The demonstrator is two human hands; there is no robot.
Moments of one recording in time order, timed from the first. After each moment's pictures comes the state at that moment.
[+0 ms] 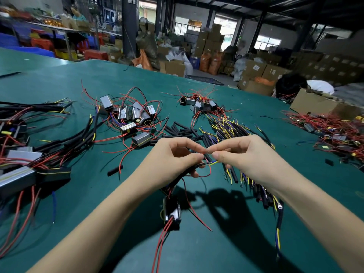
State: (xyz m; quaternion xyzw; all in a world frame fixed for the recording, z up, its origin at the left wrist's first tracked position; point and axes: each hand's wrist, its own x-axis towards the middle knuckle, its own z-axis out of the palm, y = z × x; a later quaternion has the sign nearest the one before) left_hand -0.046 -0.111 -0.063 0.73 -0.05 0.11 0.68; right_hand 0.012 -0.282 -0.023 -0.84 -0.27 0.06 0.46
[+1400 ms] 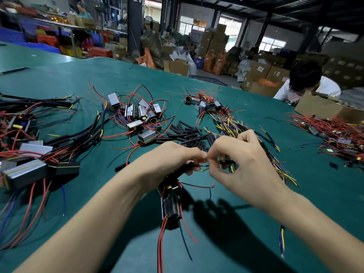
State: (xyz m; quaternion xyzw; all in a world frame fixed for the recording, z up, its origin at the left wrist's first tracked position) left_hand -0.044 -0.103 -0.058 0.72 0.05 -0.02 0.69; right_hand -0.008 -0.269 -0.036 -0.82 -0.49 -0.25 0.19
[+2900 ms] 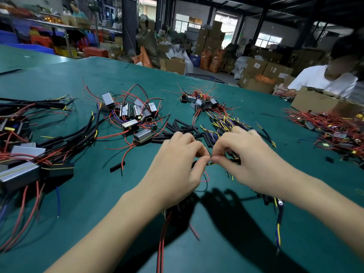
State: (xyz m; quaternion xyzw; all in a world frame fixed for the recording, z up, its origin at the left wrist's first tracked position) left_hand -0.059 -0.127 -0.064 0.92 -0.09 0.27 0.26; right_hand 0.006 -0.286 -0.020 -0.85 -0.49 -0.16 0.11
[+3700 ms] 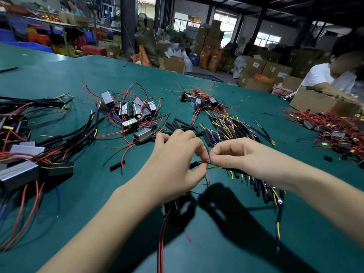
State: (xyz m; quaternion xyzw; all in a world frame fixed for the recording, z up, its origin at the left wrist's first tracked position) left_hand -0.067 -0.120 -0.057 0.93 -0.10 0.25 0.24; right_hand 0.012 -0.286 -0.022 -0.82 -0.37 0.21 0.38
